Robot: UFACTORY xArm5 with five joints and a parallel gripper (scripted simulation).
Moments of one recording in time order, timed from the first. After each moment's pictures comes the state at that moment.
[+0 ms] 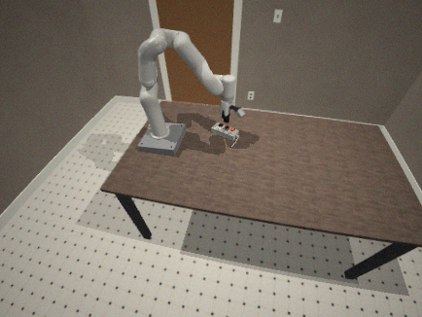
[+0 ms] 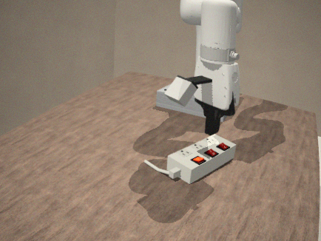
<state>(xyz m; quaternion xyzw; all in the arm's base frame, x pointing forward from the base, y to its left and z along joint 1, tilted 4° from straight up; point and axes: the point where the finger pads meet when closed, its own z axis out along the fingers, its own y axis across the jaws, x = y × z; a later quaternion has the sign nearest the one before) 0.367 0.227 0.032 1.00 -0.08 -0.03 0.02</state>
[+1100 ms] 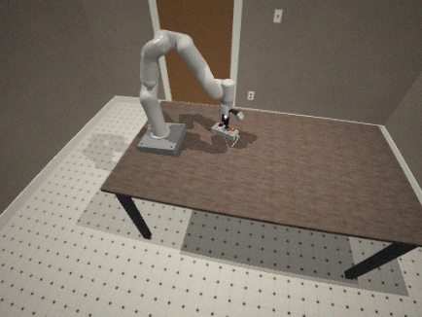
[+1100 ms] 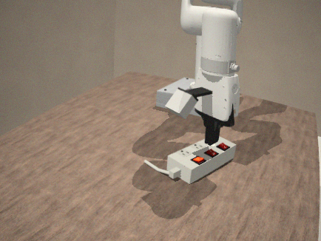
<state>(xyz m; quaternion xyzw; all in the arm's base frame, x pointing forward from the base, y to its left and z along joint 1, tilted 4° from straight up) 0.364 0.228 0.007 1.00 -0.08 -0.03 0.02</state>
